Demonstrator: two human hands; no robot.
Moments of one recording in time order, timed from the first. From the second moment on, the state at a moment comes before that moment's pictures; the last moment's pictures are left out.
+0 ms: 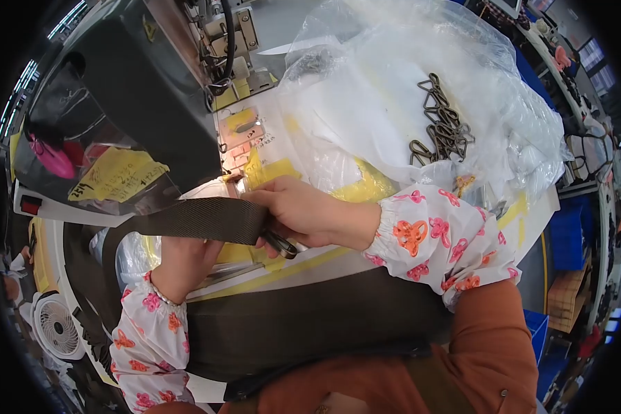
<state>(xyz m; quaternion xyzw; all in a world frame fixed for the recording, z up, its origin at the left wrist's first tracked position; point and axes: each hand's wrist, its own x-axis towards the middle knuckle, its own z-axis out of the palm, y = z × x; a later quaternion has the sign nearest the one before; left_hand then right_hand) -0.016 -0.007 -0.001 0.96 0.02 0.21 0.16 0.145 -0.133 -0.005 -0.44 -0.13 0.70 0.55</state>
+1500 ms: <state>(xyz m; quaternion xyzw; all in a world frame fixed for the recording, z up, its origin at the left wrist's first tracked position) -0.017 -0.016 -0.002 1.00 0.04 0.04 0.06 0.146 -0.124 -0.043 -0.58 -0.75 -0.12 0.30</state>
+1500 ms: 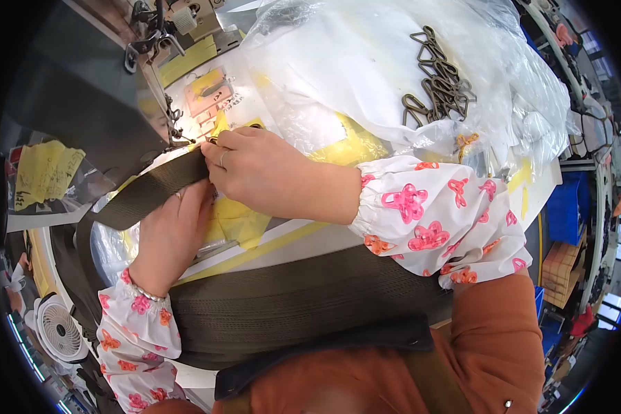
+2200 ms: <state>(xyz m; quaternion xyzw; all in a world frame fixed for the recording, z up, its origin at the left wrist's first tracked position) -0.007 0.016 -0.005 0.99 -0.05 0.12 0.05 0.147 -0.129 -0.037 -0.62 -0.76 -0.13 0.18</state>
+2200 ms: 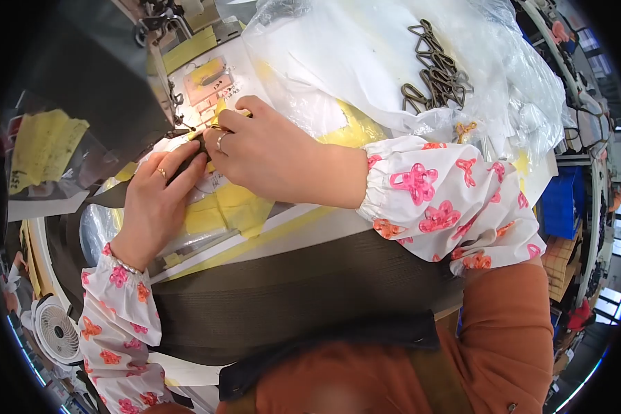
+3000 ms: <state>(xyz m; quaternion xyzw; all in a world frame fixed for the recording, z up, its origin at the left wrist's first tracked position) -0.011 0.022 -0.007 0.97 0.05 0.10 0.20 0.151 -0.129 -0.033 -0.62 -0.76 -0.13 0.17</state>
